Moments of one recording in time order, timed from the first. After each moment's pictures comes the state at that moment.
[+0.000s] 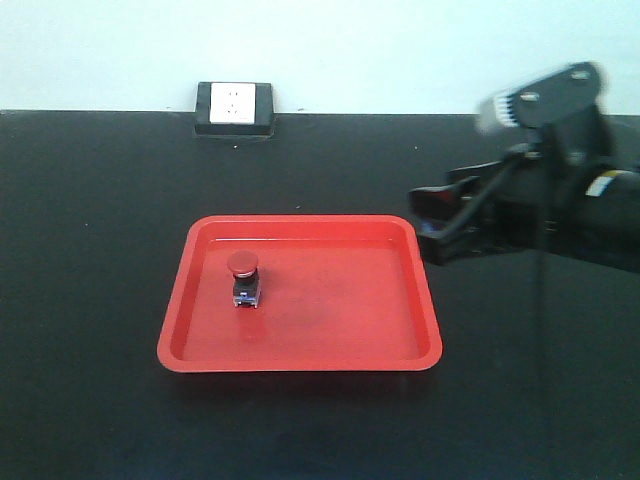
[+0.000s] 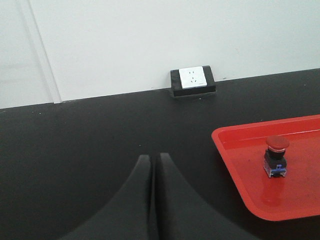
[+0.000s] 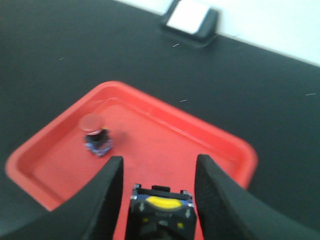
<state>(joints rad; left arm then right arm) -0.16 0.07 -0.50 0.23 0.66 -0.04 0.39 1.22 -0.94 0.51 0.35 -0.58</state>
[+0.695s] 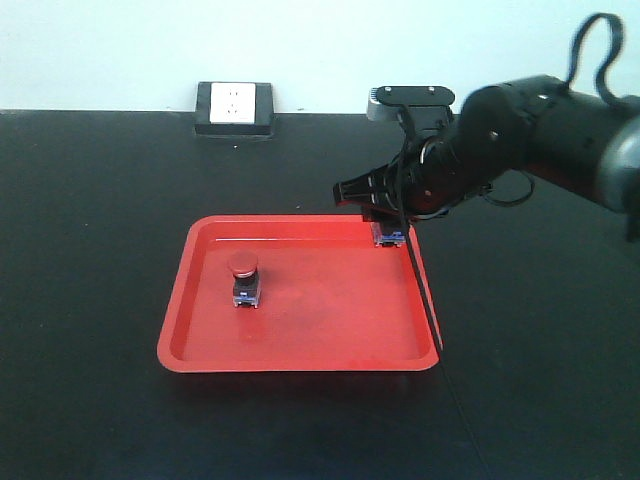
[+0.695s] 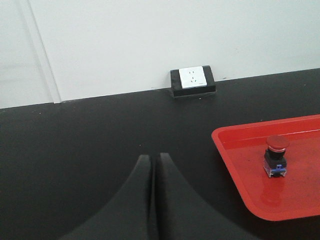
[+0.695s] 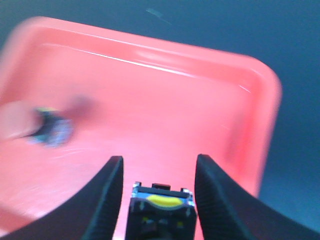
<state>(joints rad) -0.16 0.07 -0.50 0.23 0.66 -0.04 0.42 1.79 -1.47 -0.01 0.73 0.24</state>
